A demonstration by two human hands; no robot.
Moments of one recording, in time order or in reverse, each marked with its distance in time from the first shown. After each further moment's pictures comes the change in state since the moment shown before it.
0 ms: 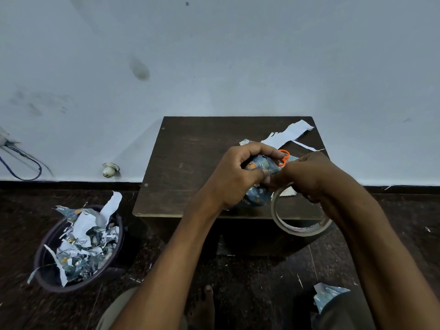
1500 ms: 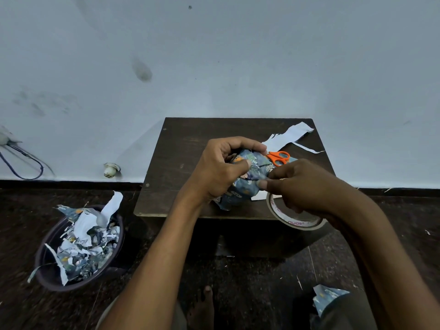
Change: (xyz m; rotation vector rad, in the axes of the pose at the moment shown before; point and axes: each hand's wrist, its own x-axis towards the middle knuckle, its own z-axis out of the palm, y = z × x) left_hand 0.000 0.000 -0.027 0.061 0.124 0.047; right_hand -0.009 0.004 0.003 -0.326 -0.190 -0.262
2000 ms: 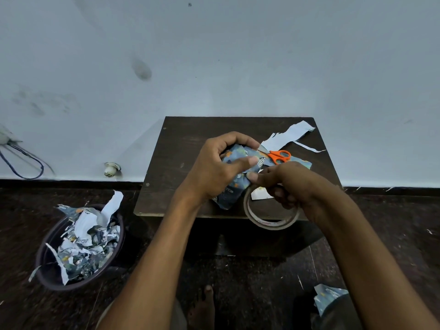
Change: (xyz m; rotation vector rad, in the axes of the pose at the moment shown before) left_hand -0.002 0.004 -0.006 0.056 0.028 -0.028; right_hand 0.018 0.001 0.015 0.520 -0.110 0.162
